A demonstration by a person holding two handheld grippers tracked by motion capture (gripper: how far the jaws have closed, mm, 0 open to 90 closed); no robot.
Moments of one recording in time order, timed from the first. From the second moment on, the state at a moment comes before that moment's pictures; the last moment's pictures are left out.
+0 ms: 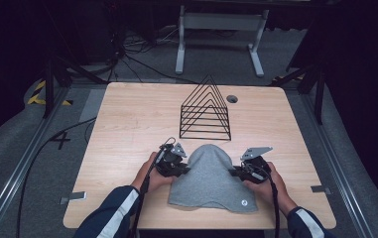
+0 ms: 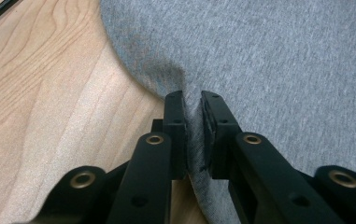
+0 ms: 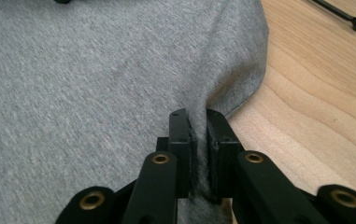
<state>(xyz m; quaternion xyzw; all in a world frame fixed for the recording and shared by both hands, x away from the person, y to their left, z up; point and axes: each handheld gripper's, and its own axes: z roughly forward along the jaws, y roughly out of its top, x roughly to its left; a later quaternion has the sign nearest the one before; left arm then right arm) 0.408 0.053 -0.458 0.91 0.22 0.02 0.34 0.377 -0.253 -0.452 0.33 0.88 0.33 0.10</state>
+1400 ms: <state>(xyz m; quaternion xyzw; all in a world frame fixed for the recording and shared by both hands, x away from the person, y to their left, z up) 0.425 0.088 -0.253 0.87 0.15 0.18 0.44 0.398 -0.250 -0.246 0.24 0.83 0.45 0.25</state>
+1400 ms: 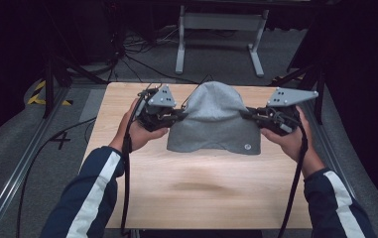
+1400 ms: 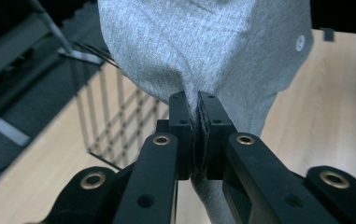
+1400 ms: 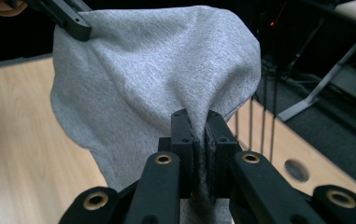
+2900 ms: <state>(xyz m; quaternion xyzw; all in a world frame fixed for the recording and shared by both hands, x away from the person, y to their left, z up) 0.540 0.067 -0.212 0.83 0.22 0.25 0.44 0.507 -0.240 -0.197 0.28 0.79 0.45 0.31</state>
